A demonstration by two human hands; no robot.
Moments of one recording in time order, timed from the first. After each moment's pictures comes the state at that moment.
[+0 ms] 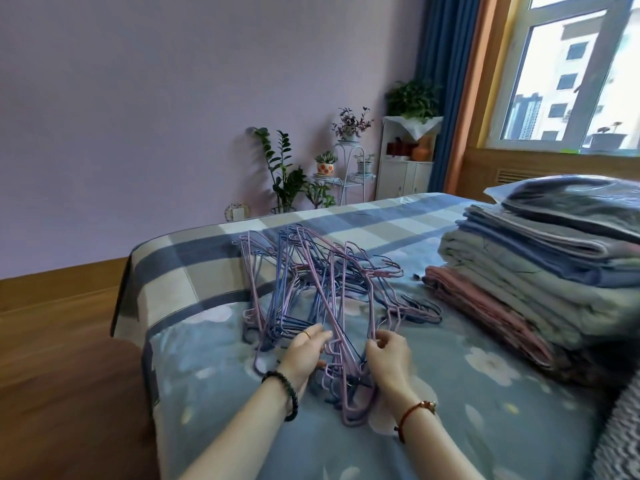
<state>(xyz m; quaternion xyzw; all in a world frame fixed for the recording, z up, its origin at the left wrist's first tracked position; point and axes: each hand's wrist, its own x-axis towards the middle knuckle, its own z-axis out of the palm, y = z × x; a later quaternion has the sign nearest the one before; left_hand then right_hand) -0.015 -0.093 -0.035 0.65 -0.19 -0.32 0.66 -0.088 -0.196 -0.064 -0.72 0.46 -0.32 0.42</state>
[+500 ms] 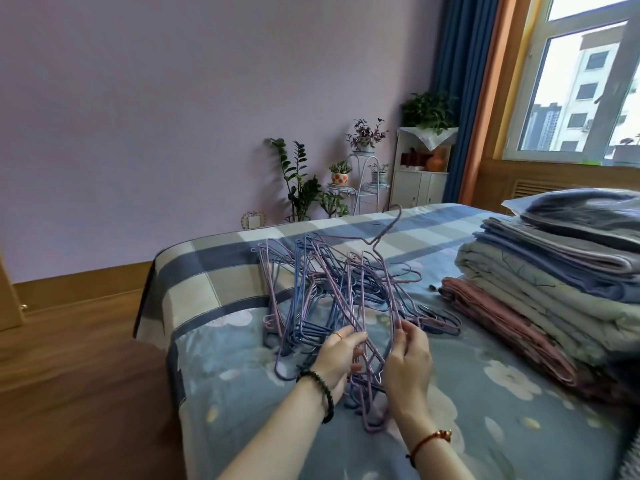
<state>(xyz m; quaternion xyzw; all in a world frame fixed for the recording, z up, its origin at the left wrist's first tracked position) -0.032 -0.095 -0.019 0.61 -0.19 -0.38 0.67 -0.097 -0.161 -0.043 -0.67 0.38 -0.51 0.38</state>
